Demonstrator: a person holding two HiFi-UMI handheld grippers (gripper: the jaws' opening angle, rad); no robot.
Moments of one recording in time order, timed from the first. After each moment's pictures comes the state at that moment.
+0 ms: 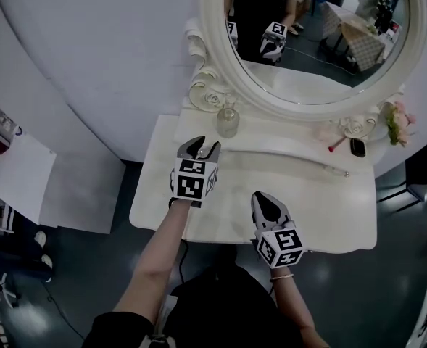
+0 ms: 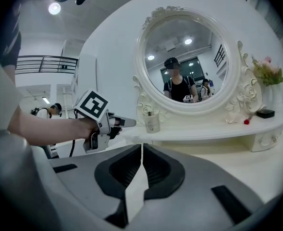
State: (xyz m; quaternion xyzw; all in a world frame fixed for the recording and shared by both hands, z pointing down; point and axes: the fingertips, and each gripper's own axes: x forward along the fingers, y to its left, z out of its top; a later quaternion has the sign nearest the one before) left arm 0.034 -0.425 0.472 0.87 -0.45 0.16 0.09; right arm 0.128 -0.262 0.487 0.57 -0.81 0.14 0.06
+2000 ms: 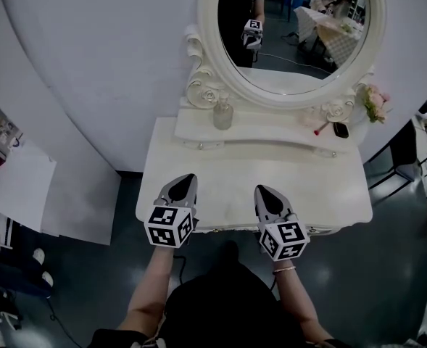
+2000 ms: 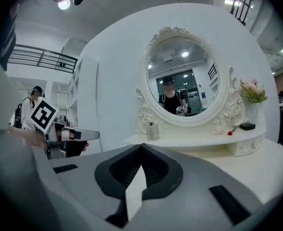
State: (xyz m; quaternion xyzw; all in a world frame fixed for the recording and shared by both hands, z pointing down) left arm -0.049 -0.274 0.449 0.90 -0.41 0.07 0.12; right arm 0.110 -0.205 0.451 0.62 -0.78 0.10 0.04
